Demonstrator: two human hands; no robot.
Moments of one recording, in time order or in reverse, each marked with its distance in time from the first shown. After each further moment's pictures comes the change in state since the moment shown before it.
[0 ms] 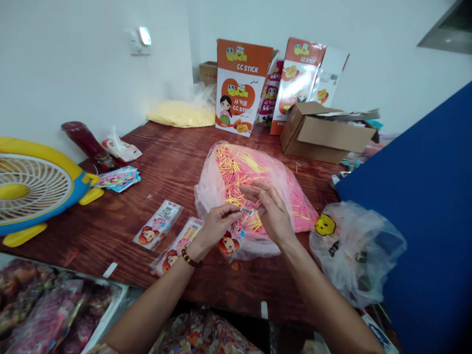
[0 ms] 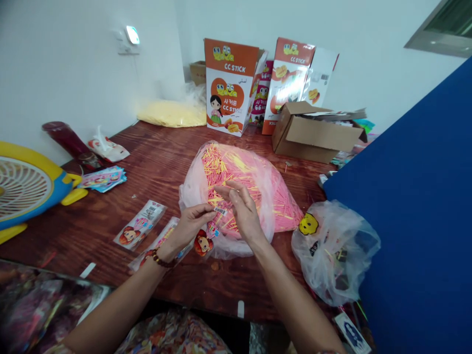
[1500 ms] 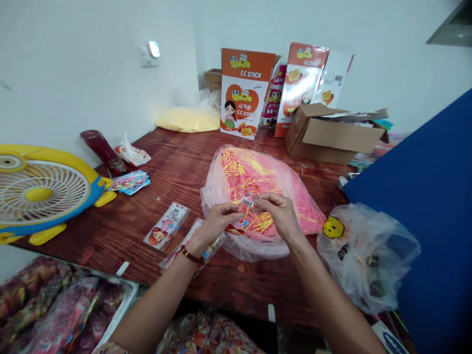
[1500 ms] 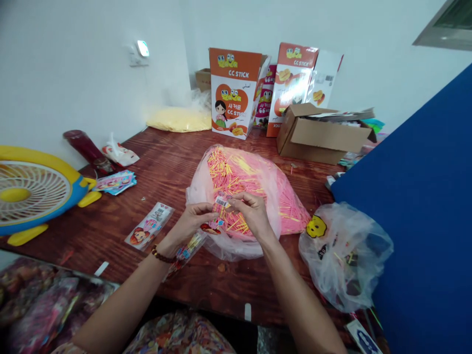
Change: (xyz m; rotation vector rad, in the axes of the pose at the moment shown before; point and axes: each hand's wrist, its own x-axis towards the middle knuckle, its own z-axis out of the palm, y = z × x) left_hand 0.000 0.015 -0.014 -0.208 -0.041 -0.194; right_hand 0.011 0.005 -0.016 -0.138 0.063 0.130
